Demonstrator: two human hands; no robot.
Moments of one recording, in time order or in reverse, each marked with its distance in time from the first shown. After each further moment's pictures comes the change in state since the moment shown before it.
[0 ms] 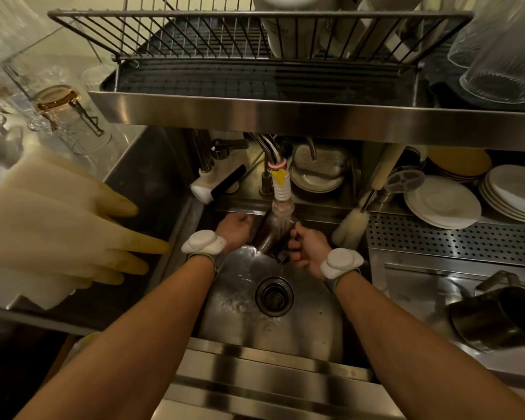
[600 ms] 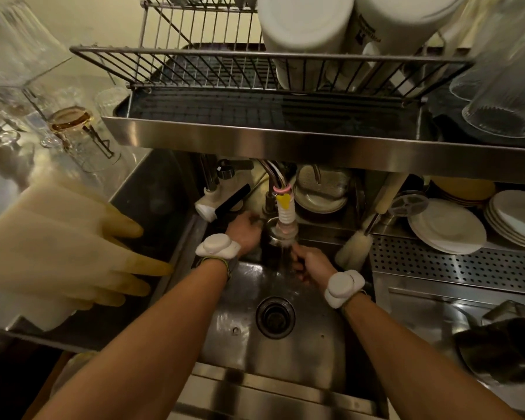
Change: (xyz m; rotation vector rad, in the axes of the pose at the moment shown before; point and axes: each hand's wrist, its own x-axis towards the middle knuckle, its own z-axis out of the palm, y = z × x) left_hand 0.009 0.036 -0.006 0.081 0.073 0.070; right_hand 0.006 -0.008 -0.001 -0.306 -0.006 -0.131
